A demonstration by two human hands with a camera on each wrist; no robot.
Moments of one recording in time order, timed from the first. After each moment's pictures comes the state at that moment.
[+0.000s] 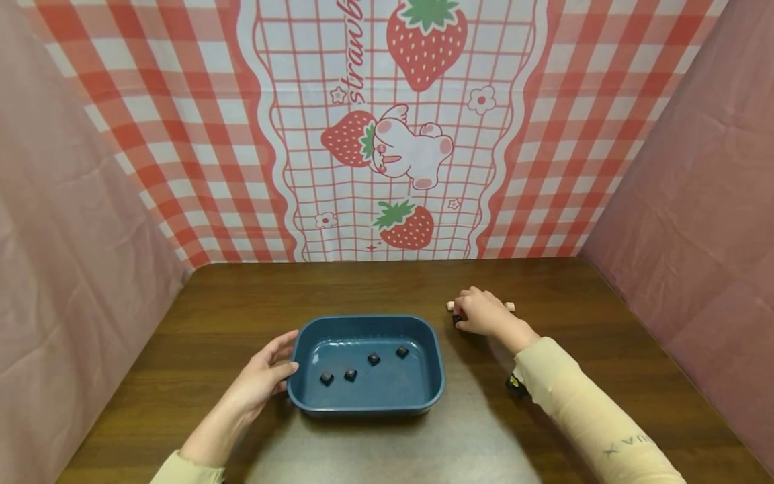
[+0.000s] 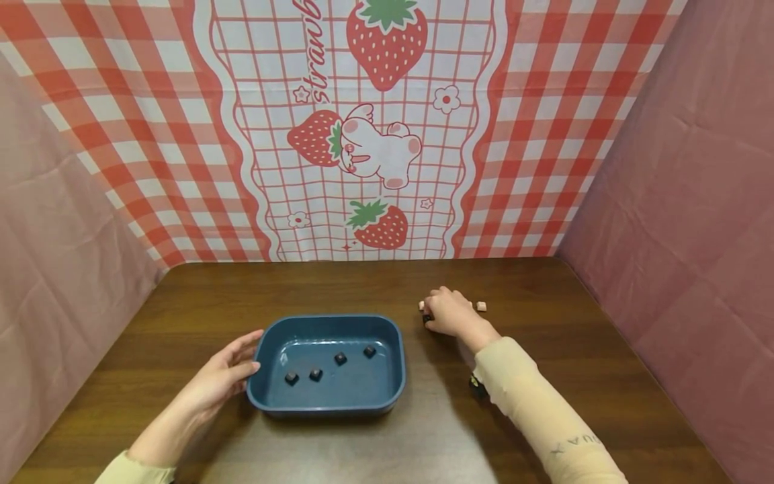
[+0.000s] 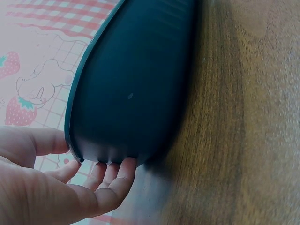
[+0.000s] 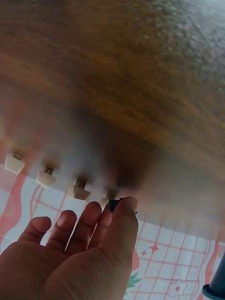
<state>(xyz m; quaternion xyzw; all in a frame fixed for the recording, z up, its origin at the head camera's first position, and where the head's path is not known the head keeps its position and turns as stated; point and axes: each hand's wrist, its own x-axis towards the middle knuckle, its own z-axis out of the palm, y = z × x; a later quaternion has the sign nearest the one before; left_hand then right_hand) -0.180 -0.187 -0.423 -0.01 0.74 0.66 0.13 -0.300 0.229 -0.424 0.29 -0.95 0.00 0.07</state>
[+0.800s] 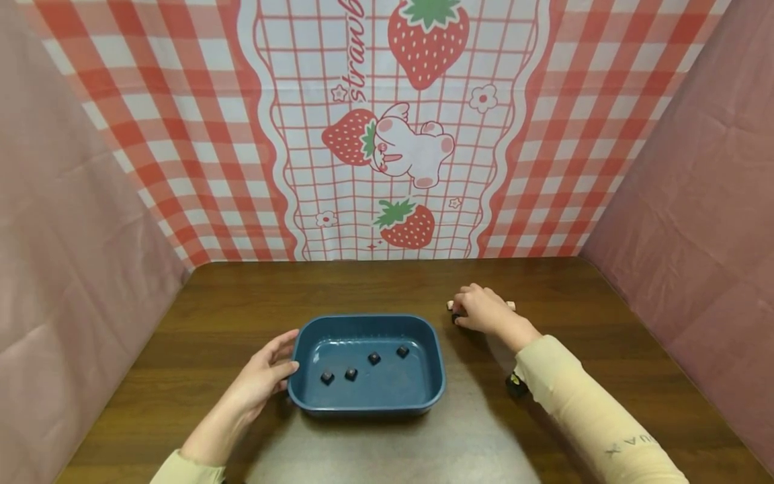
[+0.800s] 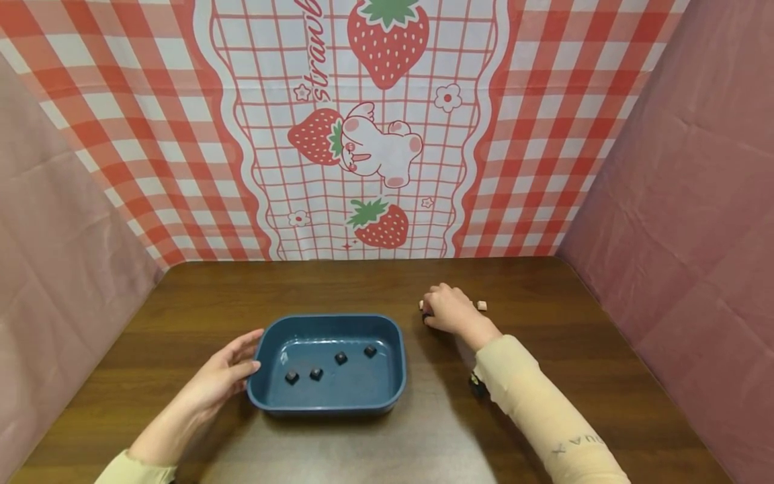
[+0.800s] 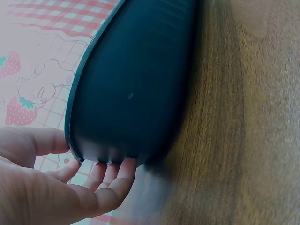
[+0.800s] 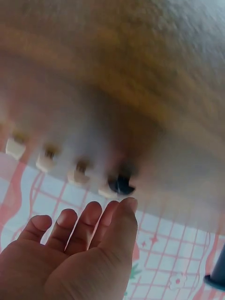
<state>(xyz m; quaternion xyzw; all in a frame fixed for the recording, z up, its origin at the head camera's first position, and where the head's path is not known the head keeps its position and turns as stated) -0.181 -0.187 -0.424 -0.02 0.74 0.66 0.13 -0.299 0.226 -0.417 0.29 -0.95 0.01 0.07</state>
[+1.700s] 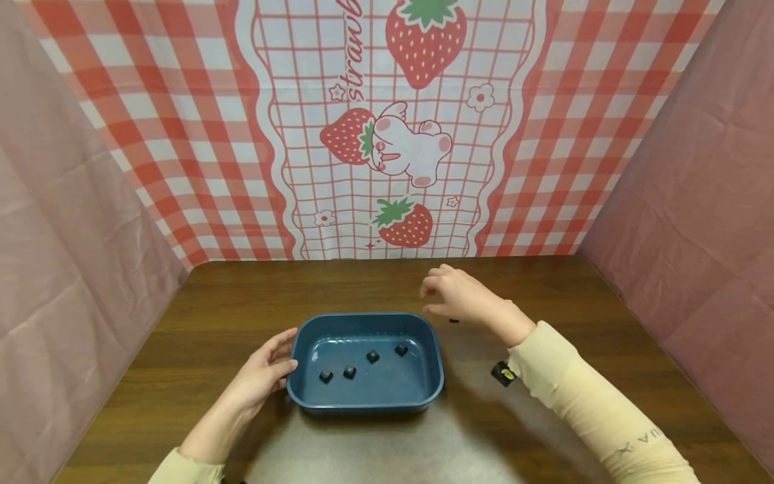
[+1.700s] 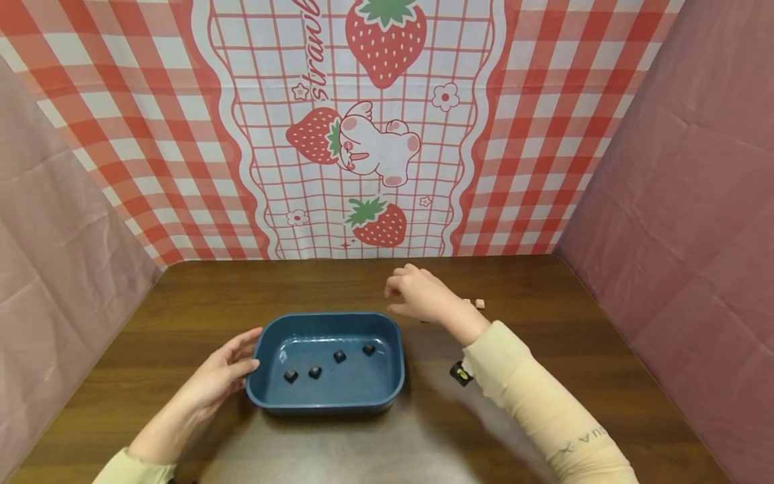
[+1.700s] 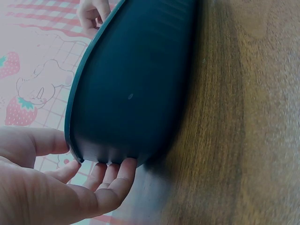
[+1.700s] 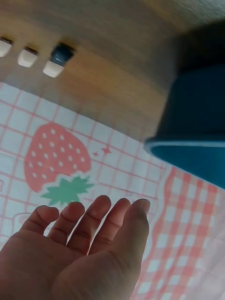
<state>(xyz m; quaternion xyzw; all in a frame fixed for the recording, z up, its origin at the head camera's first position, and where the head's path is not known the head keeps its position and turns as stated) -0.181 -0.187 -0.424 -0.01 0.73 0.67 0.13 -0.271 0.169 -0.347 0.37 -0.92 0.10 0.08</state>
